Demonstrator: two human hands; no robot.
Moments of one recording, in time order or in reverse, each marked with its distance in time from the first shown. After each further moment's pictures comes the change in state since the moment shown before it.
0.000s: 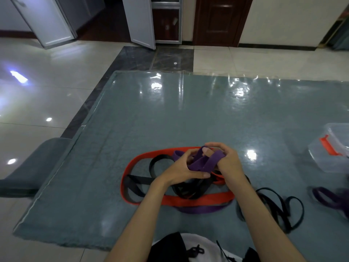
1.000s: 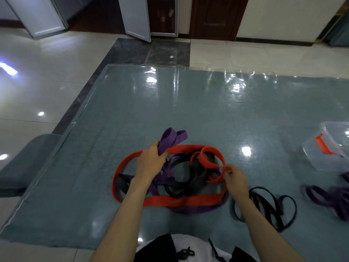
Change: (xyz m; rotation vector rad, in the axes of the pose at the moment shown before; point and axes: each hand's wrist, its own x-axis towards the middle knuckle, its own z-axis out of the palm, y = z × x) left_hand 0.004 -0.017 -0.046 0.430 0.581 -0.064; right_hand 0.027 0.119 -0.094 -0.870 0.240 0.076
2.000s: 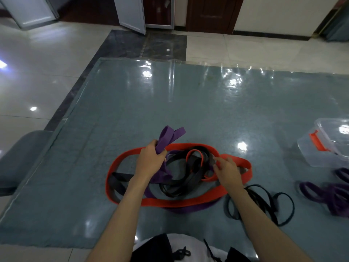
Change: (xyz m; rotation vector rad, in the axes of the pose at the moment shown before) left_hand 0.002 0.008 0.013 -0.198 -0.041 -0.056; right_hand 0.023 -0.009 0.002 -0.240 -0.068 -0.187
